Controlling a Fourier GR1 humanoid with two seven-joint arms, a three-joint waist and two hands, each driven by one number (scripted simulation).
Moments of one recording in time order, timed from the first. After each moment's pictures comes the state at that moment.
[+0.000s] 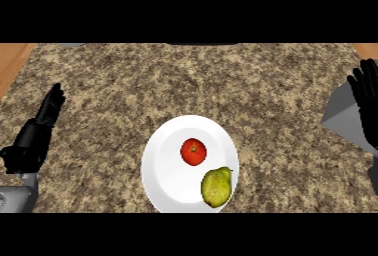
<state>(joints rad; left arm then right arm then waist) -0.12 0.45 -0.05 -1.43 0.06 0.14 -0.15 -0.25 -0.50 -0.05 -1.37 -0.35 -0.11 -0.08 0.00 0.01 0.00</state>
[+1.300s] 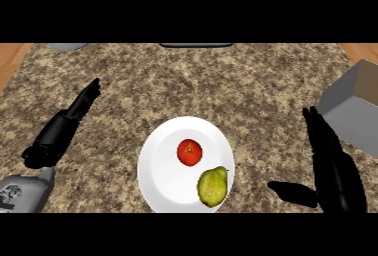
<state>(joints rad) -0.20 0.45 -0.17 -1.51 0.06 -0.02 -0.12 -0.04 -0.59 0.51 -1.96 0.73 -0.37 0.78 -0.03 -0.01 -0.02</state>
